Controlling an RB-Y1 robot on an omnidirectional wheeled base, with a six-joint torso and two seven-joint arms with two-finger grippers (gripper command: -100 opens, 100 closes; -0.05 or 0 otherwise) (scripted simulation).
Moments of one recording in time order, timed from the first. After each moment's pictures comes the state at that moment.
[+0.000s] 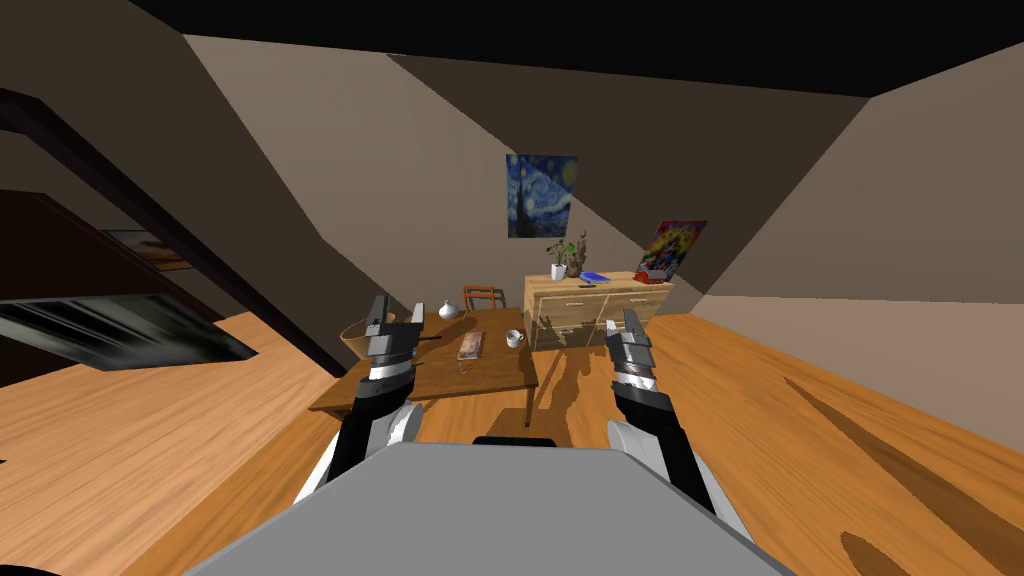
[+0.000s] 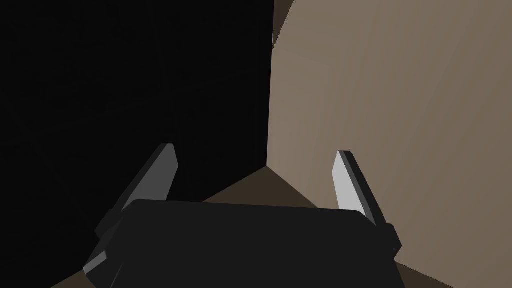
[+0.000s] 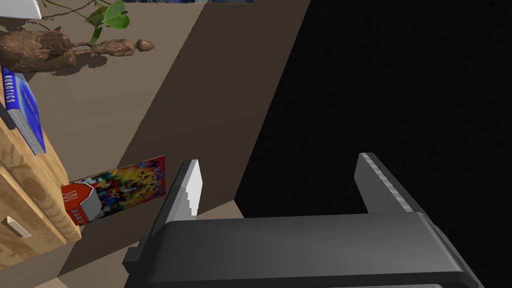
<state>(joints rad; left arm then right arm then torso) 0.48 0.01 0.05 -2.29 0.00 -0.56 0.11 0.55 0.03 -0.06 -2.25 0.01 -0.42 0.04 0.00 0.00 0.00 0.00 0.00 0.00</state>
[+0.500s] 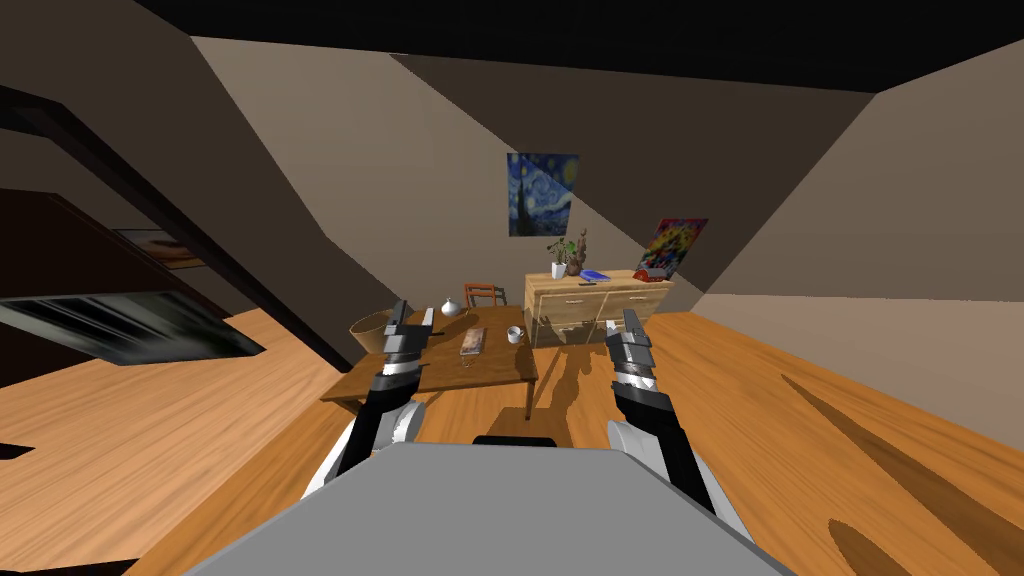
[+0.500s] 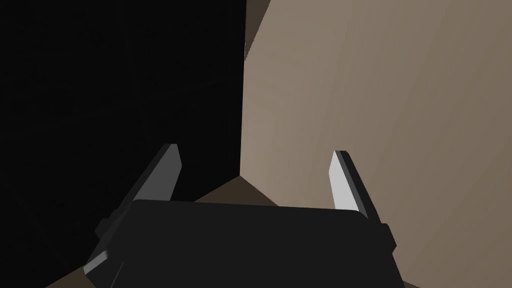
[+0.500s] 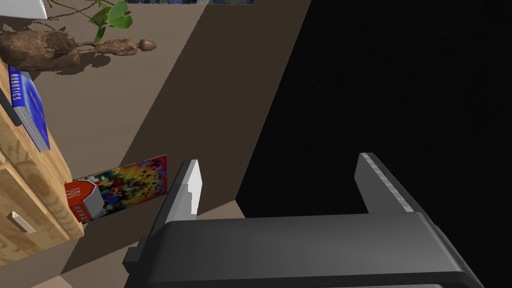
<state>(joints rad) 0.44 0.09 0.04 -2.19 0.03 -0.56 0.16 0.55 0.03 -0.06 -2.25 0.01 -0.42 0.04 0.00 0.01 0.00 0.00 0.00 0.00</state>
